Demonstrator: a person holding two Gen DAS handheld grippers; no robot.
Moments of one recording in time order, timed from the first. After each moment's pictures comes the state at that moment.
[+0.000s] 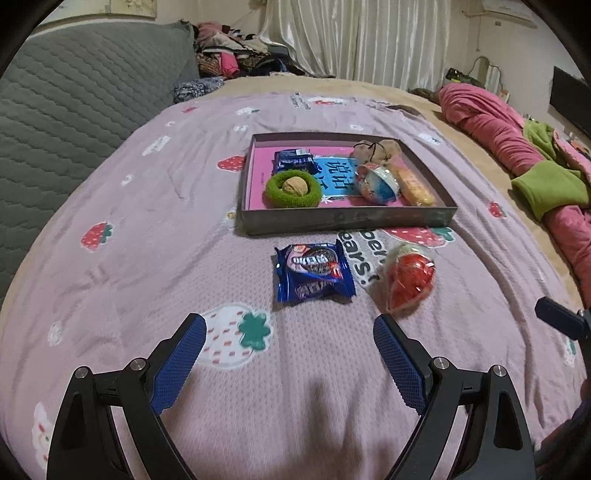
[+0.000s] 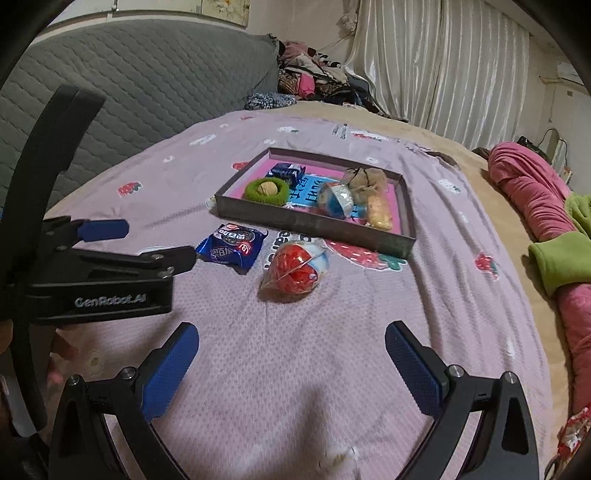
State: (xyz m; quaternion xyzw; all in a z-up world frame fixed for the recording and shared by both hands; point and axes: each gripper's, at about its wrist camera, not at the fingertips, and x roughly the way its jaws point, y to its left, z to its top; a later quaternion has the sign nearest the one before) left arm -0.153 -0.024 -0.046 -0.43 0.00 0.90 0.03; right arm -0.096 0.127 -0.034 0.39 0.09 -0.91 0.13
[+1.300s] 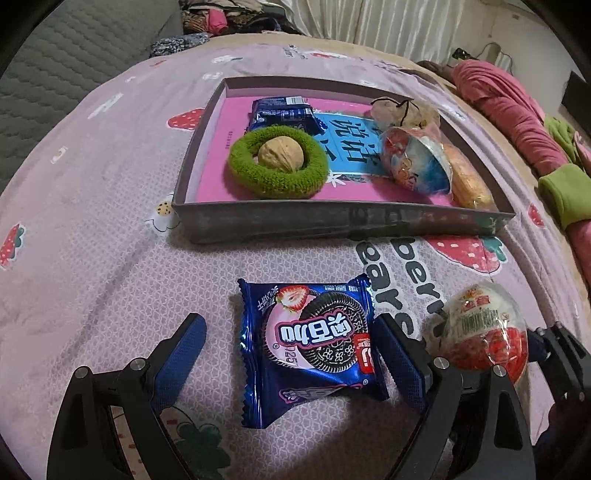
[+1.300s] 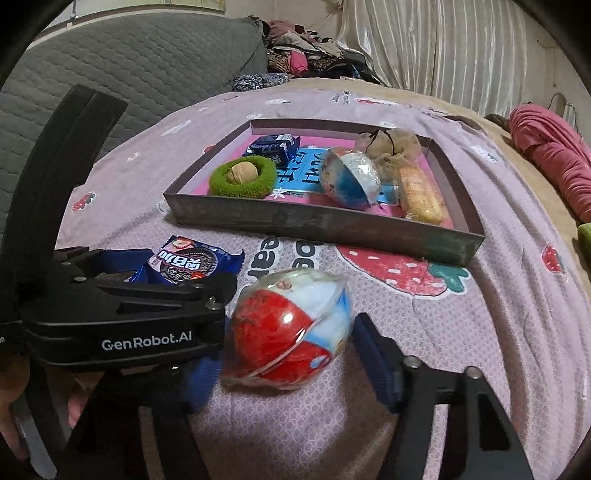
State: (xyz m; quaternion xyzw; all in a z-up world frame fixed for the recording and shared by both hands) left arm -0.272 -0.012 -0.123 -0.50 -0.03 0.87 0.05; right arm -0.203 0.117 -0.101 0.42 0.04 -0.89 0.15
